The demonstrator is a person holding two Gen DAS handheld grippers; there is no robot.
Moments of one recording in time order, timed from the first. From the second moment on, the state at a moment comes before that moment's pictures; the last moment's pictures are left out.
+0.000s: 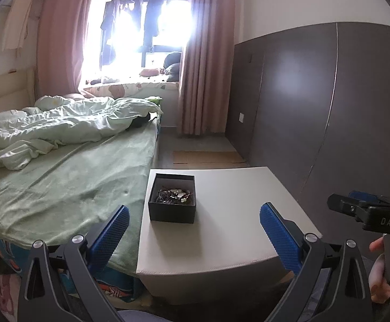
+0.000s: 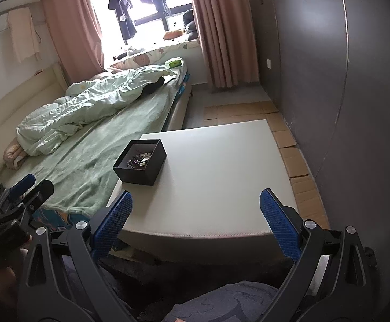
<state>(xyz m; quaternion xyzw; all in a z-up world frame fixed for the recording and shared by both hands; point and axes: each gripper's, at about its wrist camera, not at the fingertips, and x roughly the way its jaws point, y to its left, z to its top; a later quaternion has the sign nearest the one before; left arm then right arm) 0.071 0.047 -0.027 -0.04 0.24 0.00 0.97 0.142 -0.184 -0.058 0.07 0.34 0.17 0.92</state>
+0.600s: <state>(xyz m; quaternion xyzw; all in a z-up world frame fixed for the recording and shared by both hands) 0.085 0.051 -0.032 -0.04 0.25 0.01 0.97 0.146 -0.170 -0.059 0.04 0.34 0.16 0.93</state>
